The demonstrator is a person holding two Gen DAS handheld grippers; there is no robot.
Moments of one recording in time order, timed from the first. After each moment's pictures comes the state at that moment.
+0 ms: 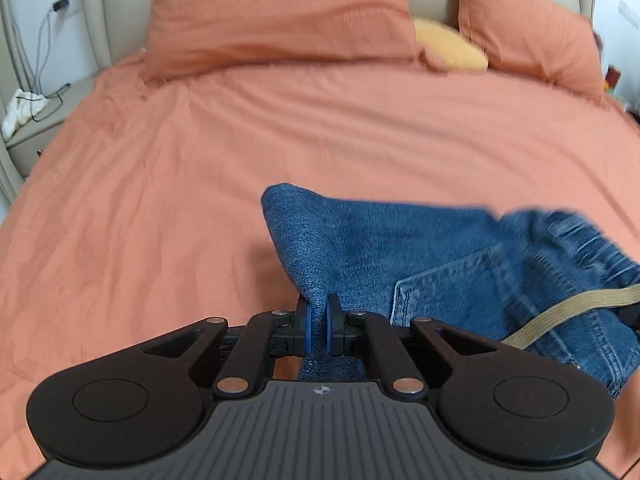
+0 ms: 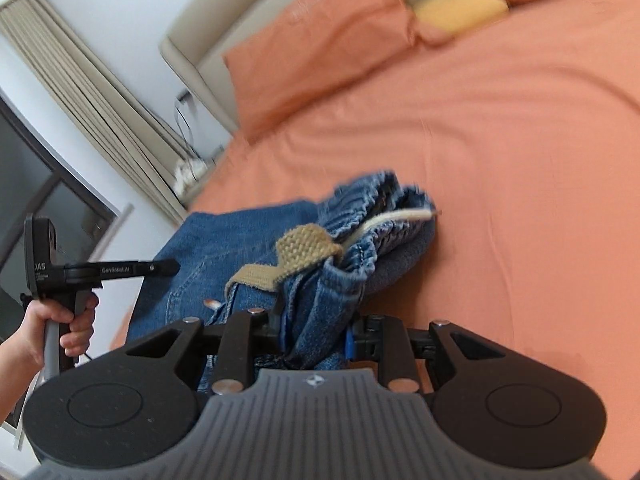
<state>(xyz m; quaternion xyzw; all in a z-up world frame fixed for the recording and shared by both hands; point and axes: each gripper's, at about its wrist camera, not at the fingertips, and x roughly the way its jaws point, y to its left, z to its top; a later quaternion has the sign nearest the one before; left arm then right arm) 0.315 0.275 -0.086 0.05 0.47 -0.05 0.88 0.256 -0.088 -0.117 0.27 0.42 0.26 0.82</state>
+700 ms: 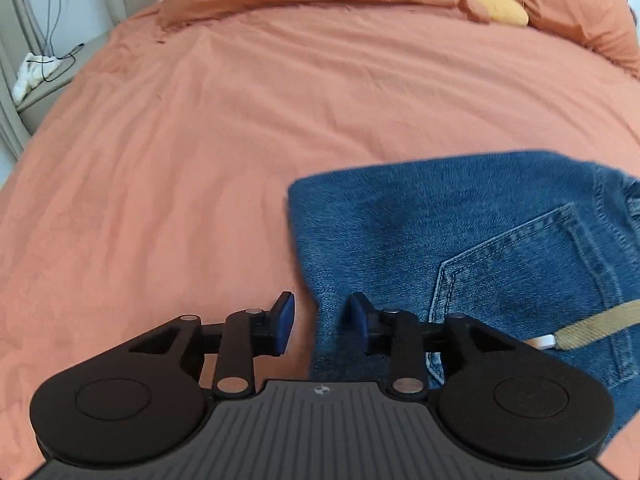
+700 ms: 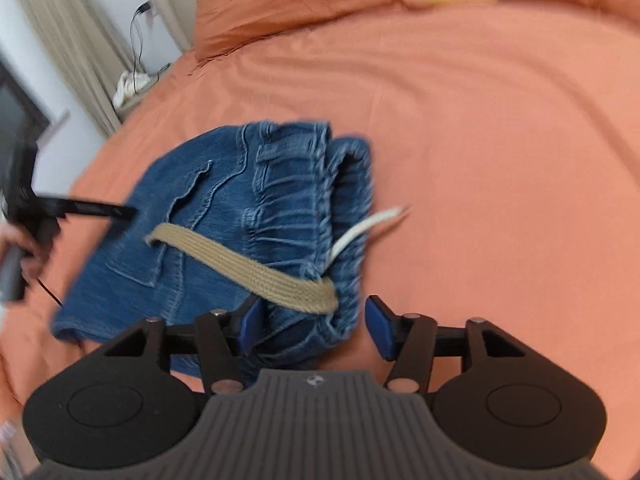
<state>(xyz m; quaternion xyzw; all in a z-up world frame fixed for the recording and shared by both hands) 0.308 0.305 -0.114 0.04 0.51 -0.01 0.86 0.261 -0.082 -0.107 0.10 0.49 0.22 0.84</state>
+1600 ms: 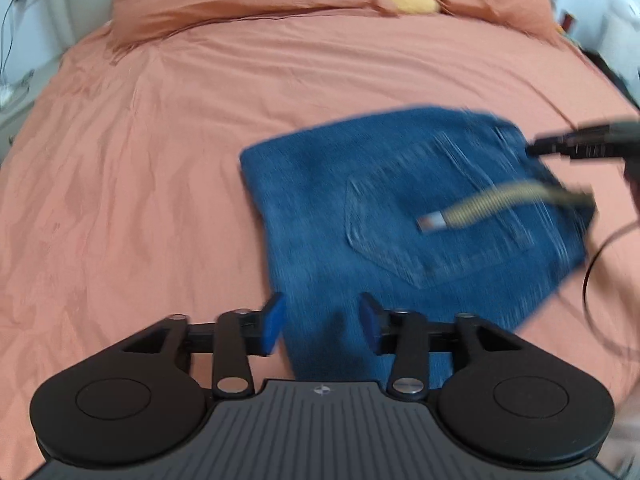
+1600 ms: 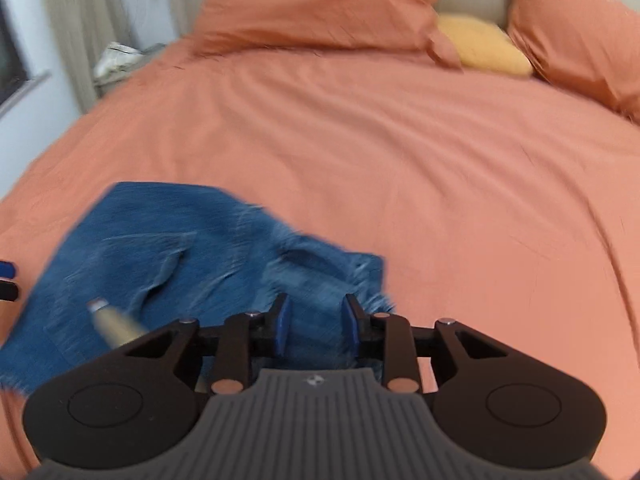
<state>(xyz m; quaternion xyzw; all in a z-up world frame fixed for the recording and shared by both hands) 0.219 0.299 -0.077 0.08 0.51 -0.12 0.85 0.343 -0.012 -0.084 0.01 0.46 0.21 0.86</state>
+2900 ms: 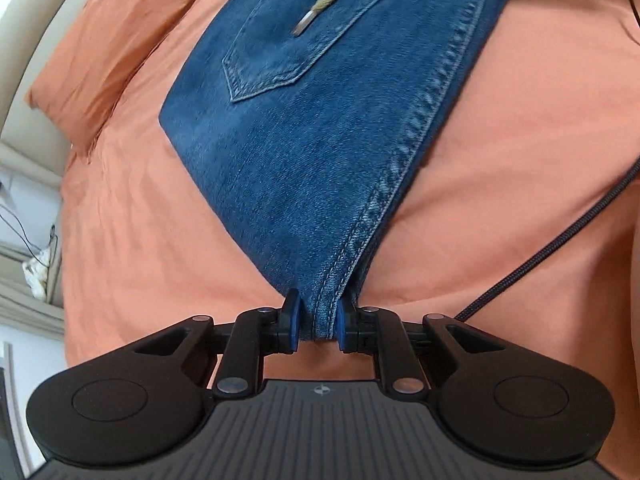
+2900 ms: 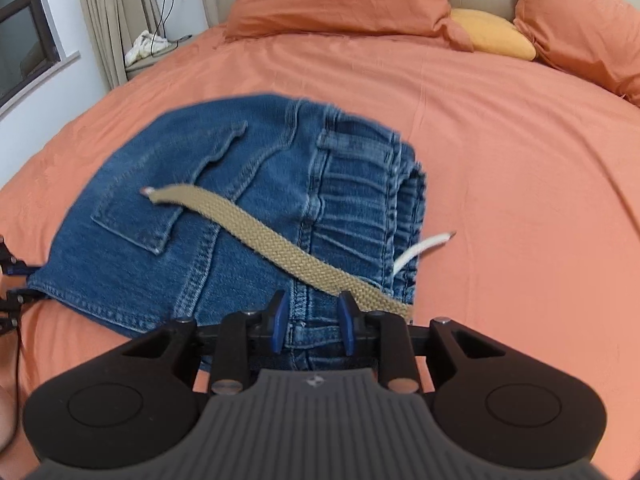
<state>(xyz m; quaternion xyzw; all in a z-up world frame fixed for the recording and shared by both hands) 0.146 0.230 -0.173 0.41 0.48 -0.12 0.77 0.245 -0.026 -0.127 0.00 0.45 0.22 0.86</state>
